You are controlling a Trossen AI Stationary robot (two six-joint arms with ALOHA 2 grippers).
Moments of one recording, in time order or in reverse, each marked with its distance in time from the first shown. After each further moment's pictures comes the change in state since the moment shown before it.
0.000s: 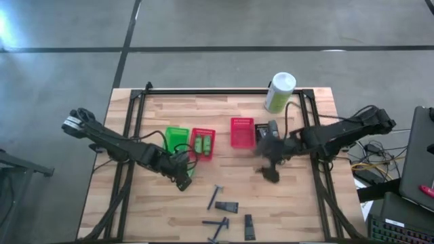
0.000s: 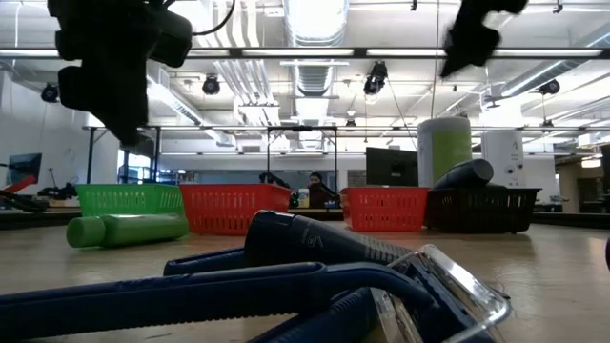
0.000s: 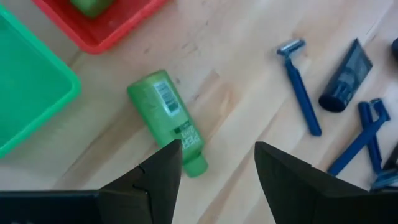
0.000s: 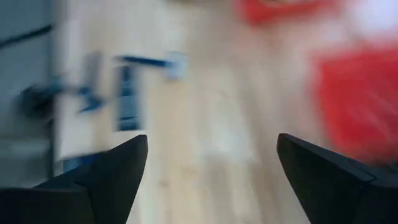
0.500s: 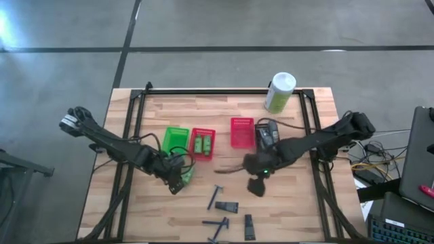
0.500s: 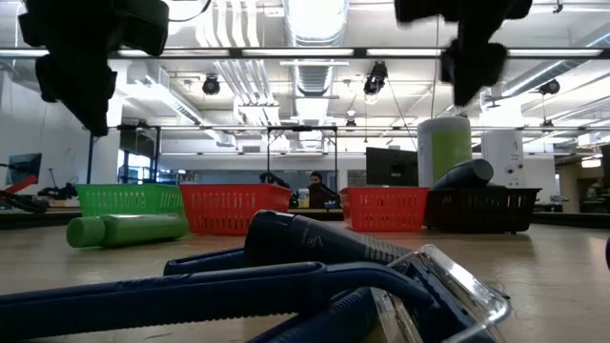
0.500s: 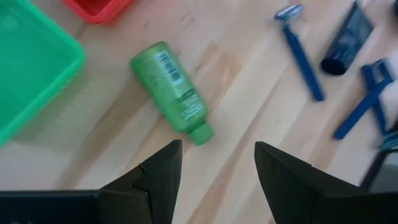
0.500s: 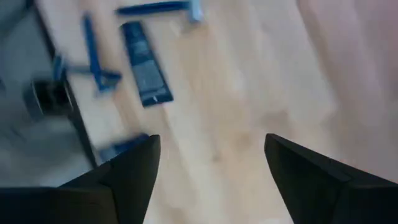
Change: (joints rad) left arm -0.057 -0.053 -0.003 -0.085 0.004 0.029; right arm 0.042 0.298 0.146 -0.070 -0.174 0.323
